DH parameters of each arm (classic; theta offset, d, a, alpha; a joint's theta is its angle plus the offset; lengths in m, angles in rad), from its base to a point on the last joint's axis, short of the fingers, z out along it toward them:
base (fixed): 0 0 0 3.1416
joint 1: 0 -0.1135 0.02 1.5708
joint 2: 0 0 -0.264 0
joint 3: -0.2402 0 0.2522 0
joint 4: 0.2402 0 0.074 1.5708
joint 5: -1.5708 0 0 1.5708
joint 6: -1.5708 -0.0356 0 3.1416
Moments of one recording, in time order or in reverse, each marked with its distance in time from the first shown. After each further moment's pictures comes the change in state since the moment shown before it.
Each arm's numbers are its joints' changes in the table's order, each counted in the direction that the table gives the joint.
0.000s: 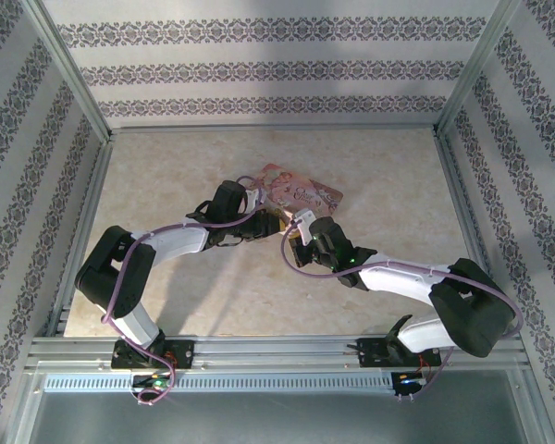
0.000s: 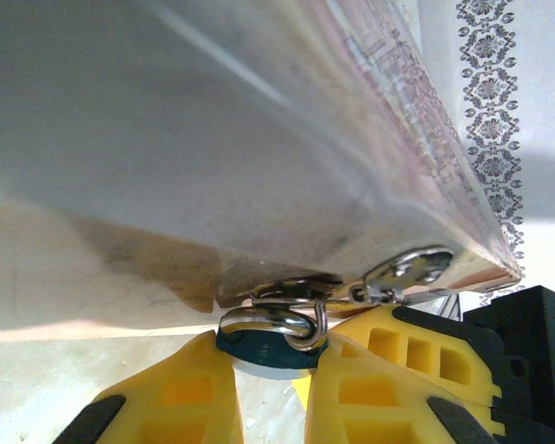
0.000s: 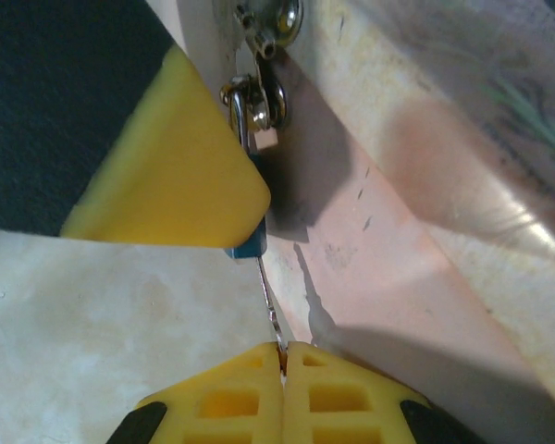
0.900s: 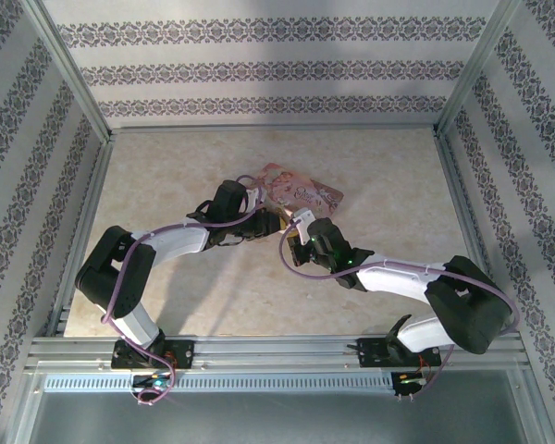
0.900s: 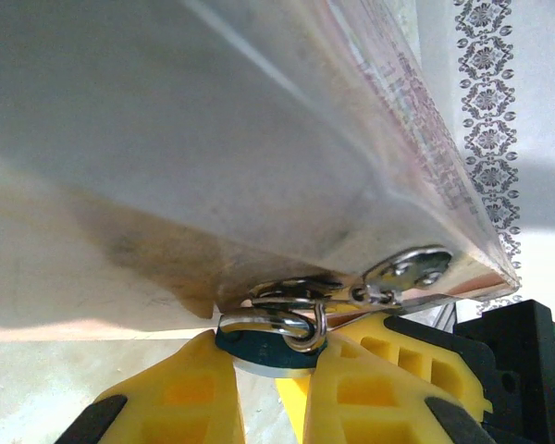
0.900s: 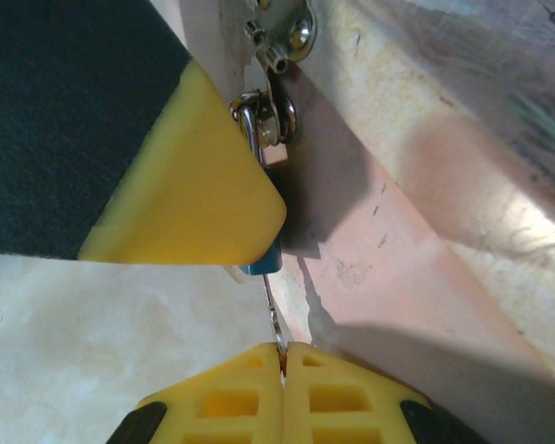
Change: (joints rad) left arm 0.005 0.000 -0.005 -0.008 0.016 0.026; right arm -0.018 0.023 0.009 -0.066 -0.034 -0.021
